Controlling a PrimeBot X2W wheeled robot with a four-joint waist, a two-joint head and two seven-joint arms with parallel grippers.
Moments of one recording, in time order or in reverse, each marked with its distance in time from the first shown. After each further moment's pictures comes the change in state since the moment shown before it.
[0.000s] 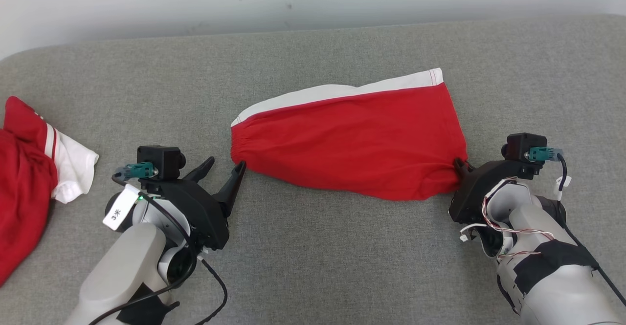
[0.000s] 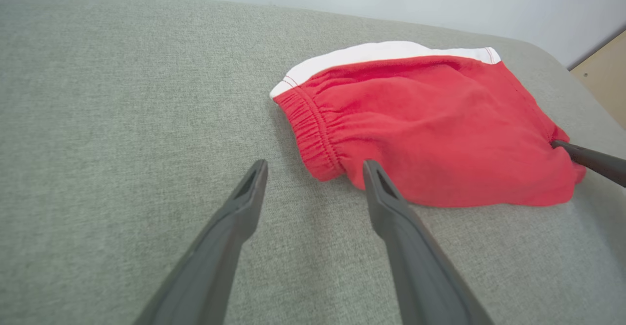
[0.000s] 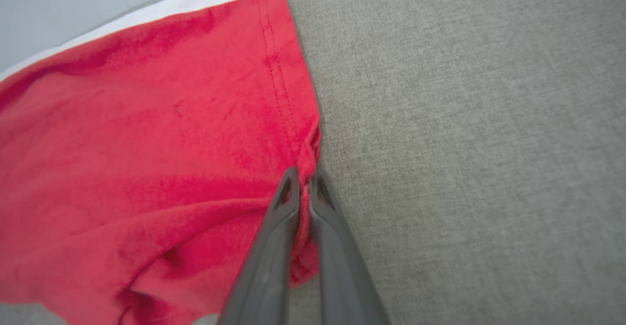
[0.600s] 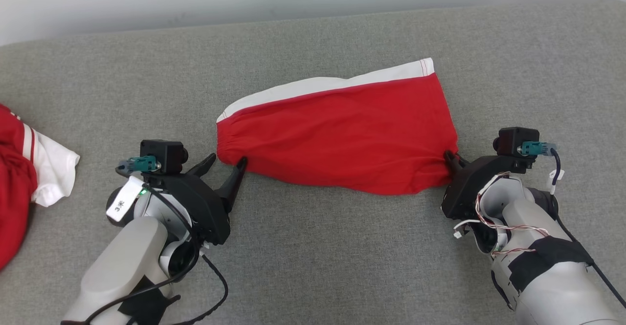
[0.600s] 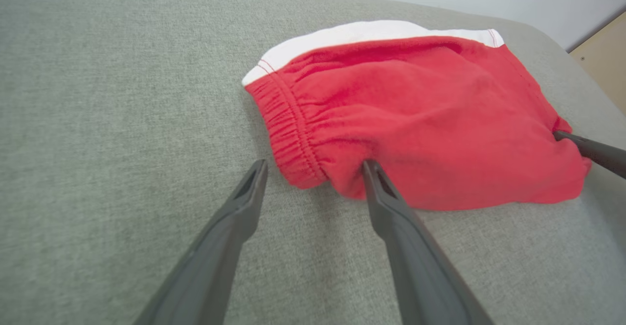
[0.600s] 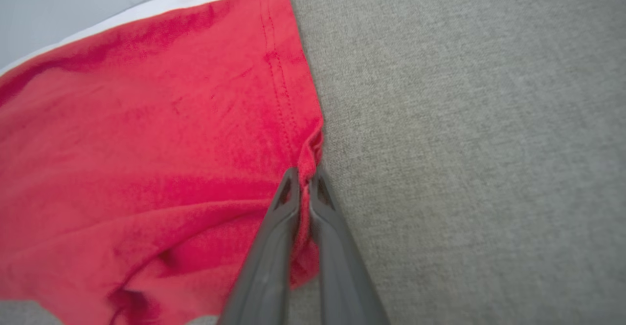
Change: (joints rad) left arm -0.034 -0.001 -0.036 0.031 -0.024 0.000 0.002; right arm -0.006 0.009 0.024 -0.002 -0.001 0.009 -0.001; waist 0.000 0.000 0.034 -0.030
